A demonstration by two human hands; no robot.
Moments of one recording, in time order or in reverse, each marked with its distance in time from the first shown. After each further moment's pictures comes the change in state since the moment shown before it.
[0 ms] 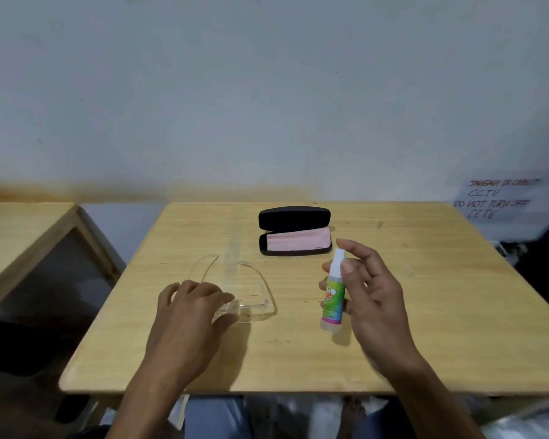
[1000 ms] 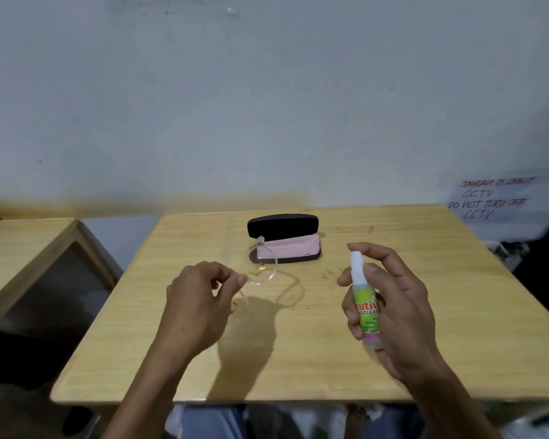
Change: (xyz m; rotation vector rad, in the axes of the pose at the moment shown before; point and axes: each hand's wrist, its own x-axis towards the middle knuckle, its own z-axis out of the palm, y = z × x) left_hand 0.027 0.064 -0.036 -0.494 0.107 -0.246; right_hand 0.001 -0.028 -0.041 0.251 -0.021 0.071
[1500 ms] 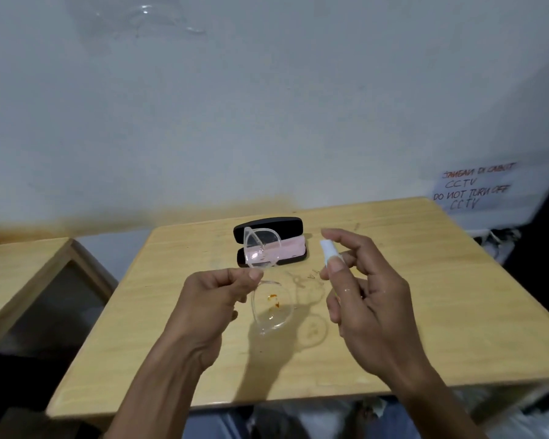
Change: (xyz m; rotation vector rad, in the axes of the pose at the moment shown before) left_hand -0.008 0.043 0.016 -0.751 -0.207 -0.304; right_hand -0.018 -0.019 0.002 -0.474 0.023 -0.334
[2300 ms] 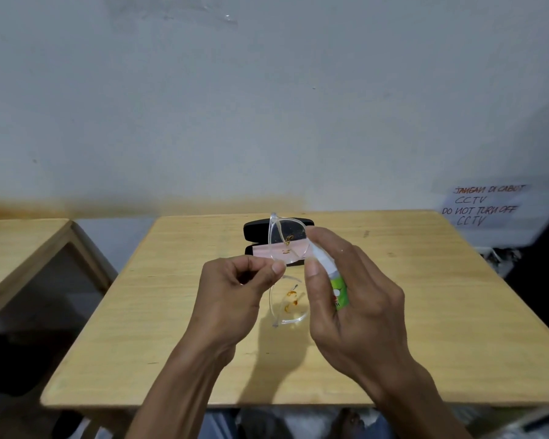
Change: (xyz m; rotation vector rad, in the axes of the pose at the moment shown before) left_hand 0.005 -0.001 0.002 -0.031 0.027 0.215; right_hand 0.008 -0.011 0.042 -0.464 0.155 -0.475
